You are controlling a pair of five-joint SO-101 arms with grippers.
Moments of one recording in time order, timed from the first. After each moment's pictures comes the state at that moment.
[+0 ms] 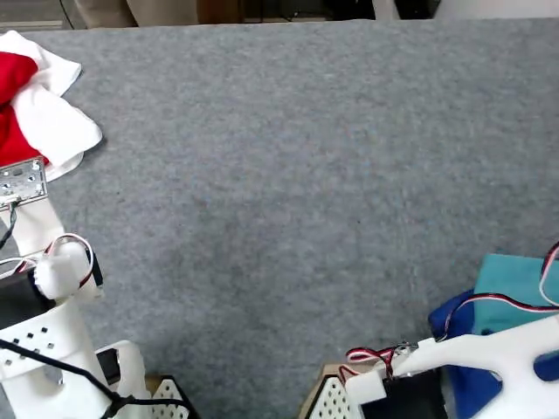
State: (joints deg) left arm -26.5 -59.2 36.7 97.0 -12.9; right arm 72.7 -32.3 15.6 90.2 -3.6
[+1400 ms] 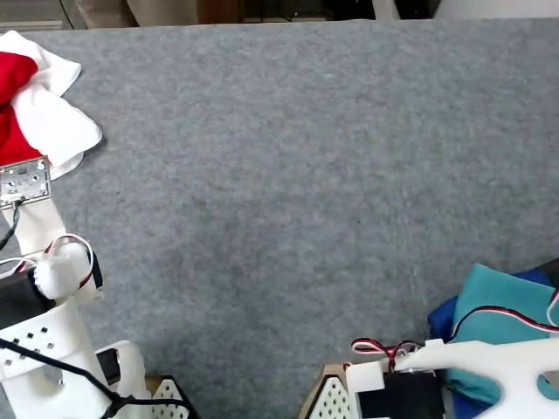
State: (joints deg) left arm -26.5 -59.2 36.7 97.0 -15.3; right arm 81.1 -33.4 23.9 96.5 30.4
